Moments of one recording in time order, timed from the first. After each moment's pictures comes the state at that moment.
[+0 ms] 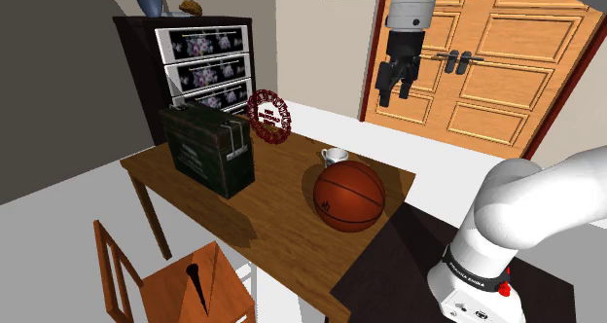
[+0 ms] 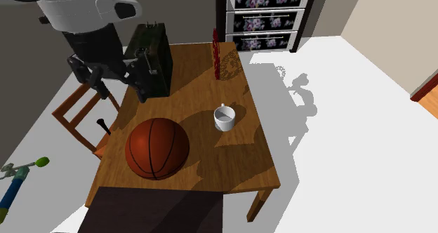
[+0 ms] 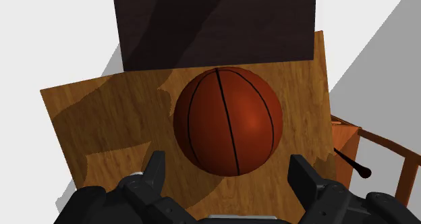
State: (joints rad) arm -0.01 -0.76 -0.02 -2.26 -0.03 1.46 0.08
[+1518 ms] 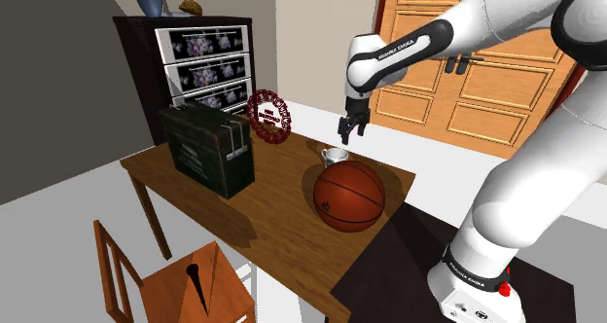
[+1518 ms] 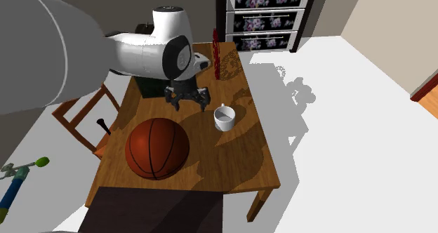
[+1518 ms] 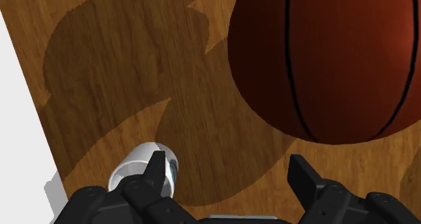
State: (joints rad) arm -0.04 -0.22 -0.19 -2.36 -0.09 2.13 -0.12
